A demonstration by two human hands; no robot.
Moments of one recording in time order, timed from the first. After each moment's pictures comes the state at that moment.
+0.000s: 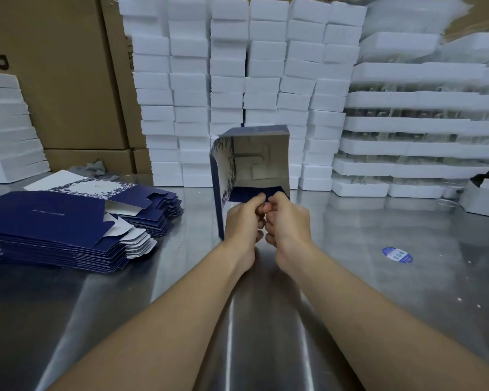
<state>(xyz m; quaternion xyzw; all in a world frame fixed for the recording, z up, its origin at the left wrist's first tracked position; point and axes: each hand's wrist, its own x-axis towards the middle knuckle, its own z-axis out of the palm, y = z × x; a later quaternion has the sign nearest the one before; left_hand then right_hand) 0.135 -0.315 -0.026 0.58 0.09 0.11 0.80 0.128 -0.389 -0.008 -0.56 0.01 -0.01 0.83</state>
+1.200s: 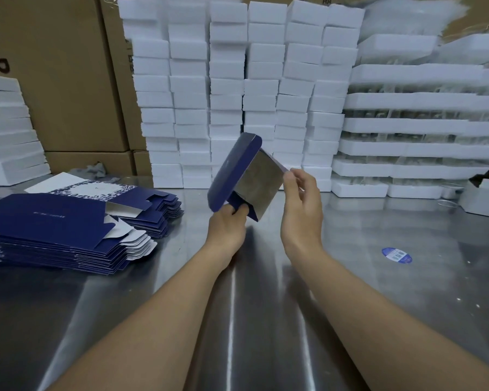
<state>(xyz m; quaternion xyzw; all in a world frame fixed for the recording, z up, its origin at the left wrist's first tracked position) 0.148 -0.278 -0.039 0.77 0.11 0.19 0.60 0.143 -0.404 -0.018 -0.63 -0.10 -0.24 0.73</state>
